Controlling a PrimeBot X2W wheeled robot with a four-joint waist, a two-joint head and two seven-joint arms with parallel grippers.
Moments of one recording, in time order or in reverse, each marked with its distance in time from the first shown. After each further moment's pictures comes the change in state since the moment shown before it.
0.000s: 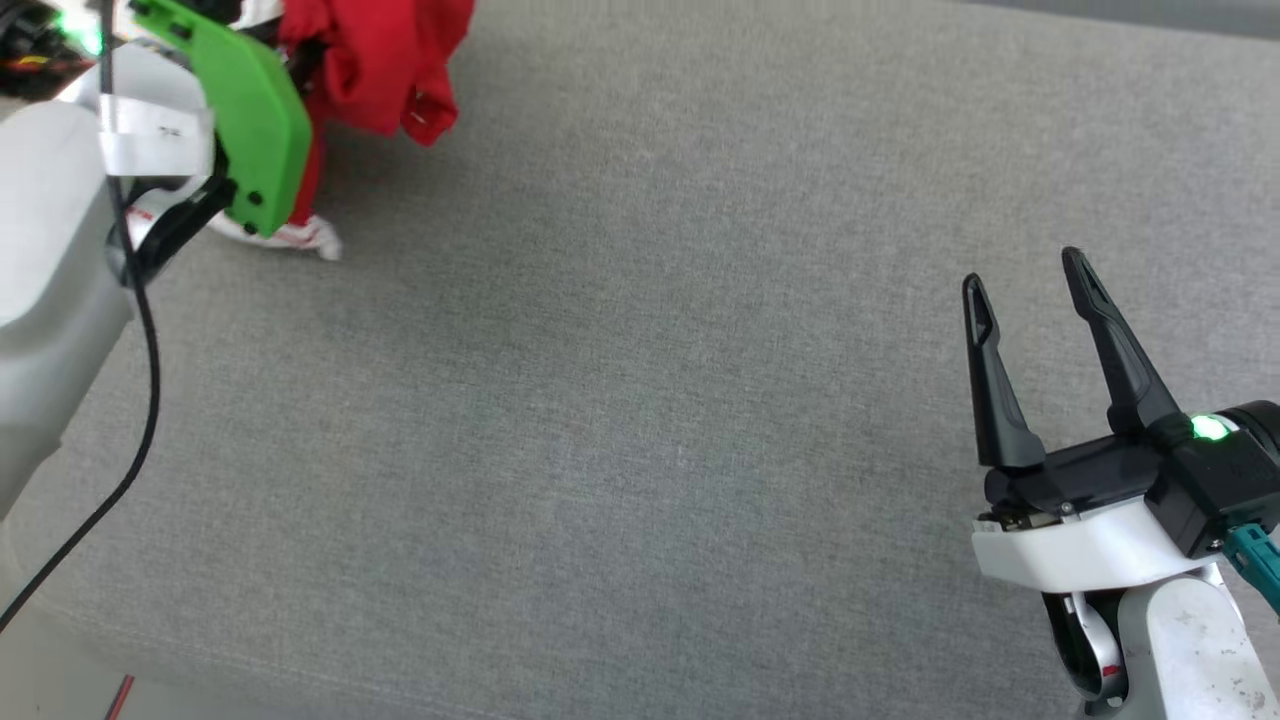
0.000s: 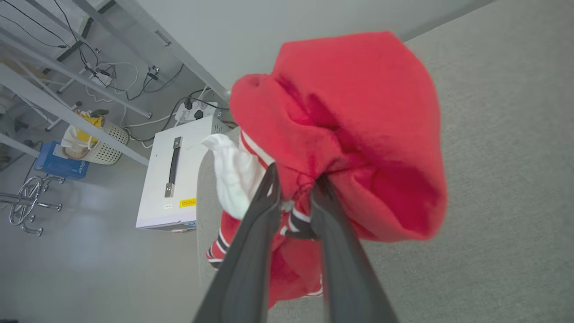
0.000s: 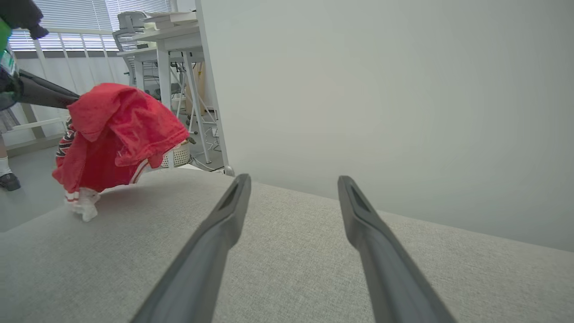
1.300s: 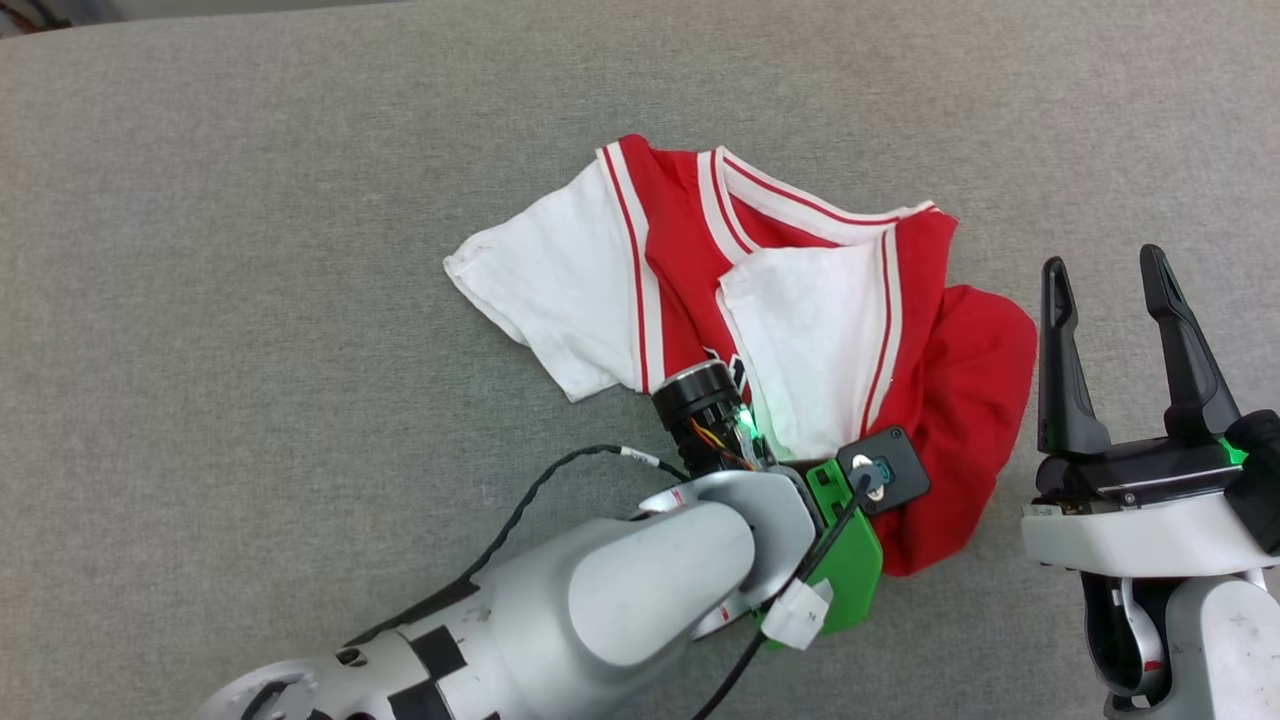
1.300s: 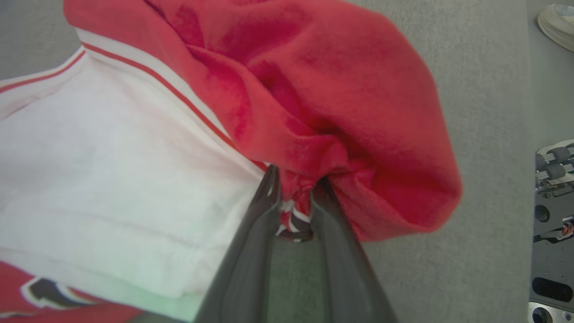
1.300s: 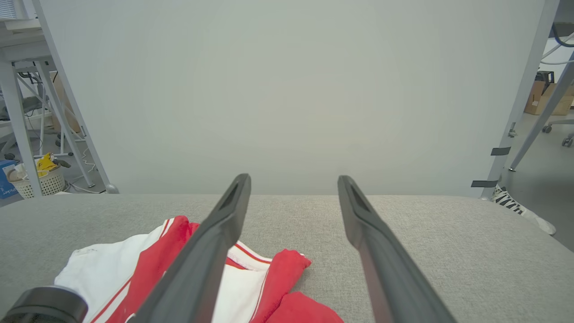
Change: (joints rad) left arm 0.326 -0.619 -0.308 0.006 0.273 0.000 -0.044; right arm 0.014 0.022 -0.092 -0.013 0.089 0.000 0.000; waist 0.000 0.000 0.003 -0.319
